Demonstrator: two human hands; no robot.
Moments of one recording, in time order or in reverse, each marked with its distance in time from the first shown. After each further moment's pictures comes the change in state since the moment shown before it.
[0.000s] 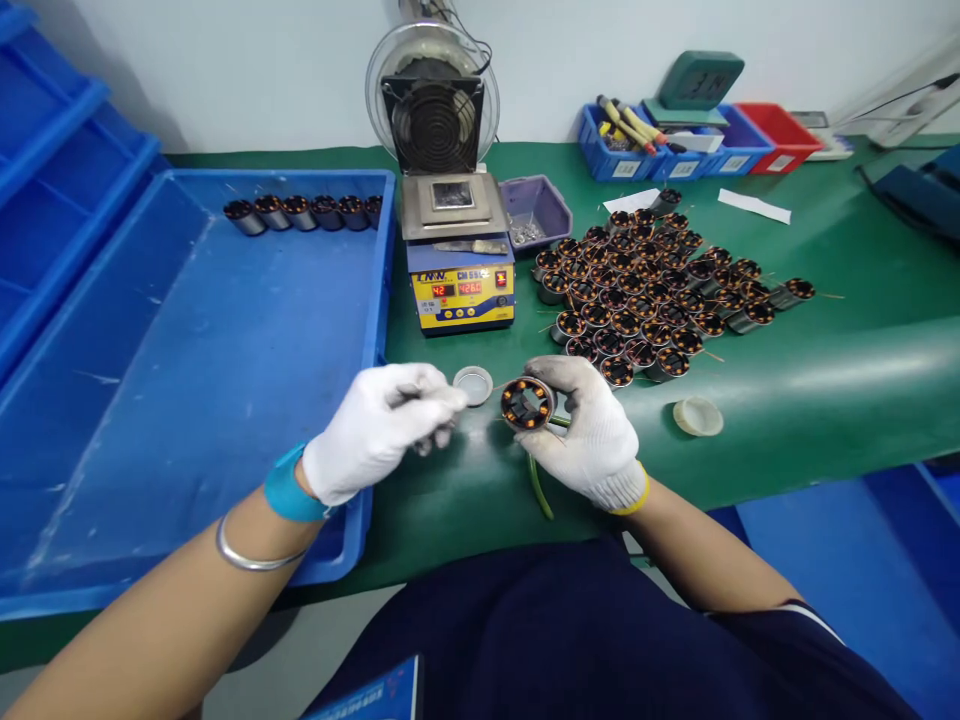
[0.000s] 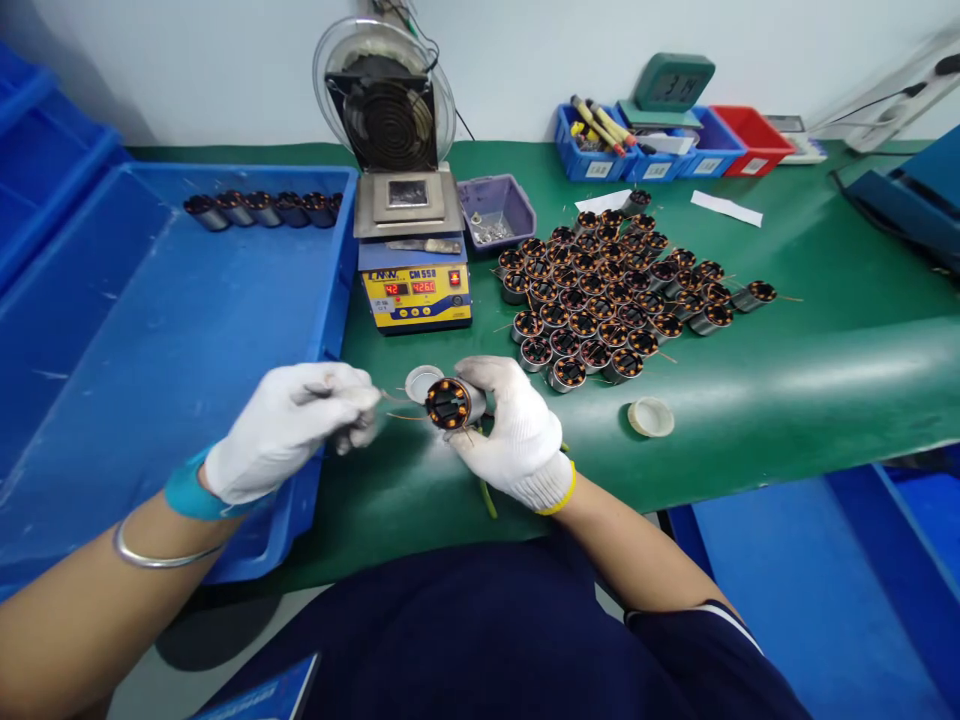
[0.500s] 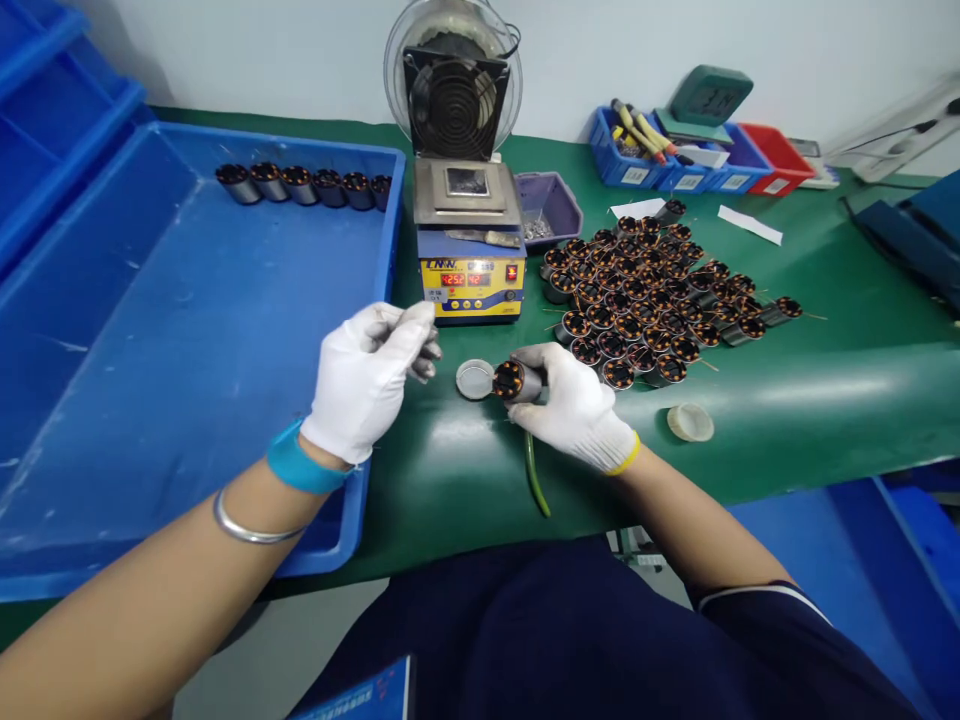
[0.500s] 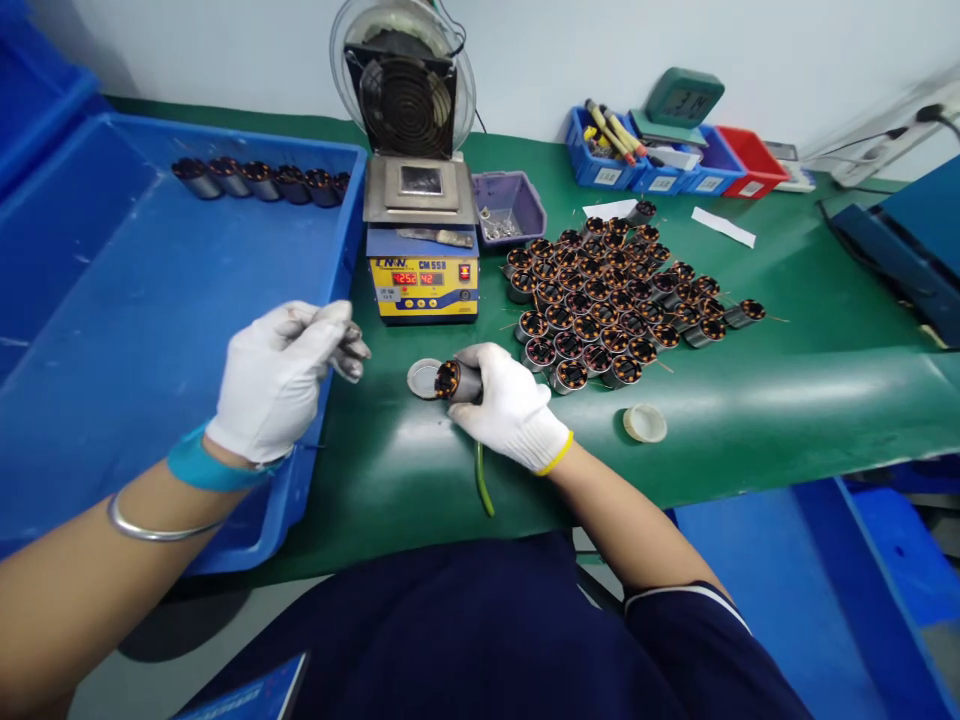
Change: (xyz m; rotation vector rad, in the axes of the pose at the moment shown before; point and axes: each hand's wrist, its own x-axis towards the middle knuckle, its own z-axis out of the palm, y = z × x) left_hand 0.021 -0.016 -0.006 -0.146 0.477 0.203; right_hand 0.026 0.003 0.008 -0.269 -0.418 0.477
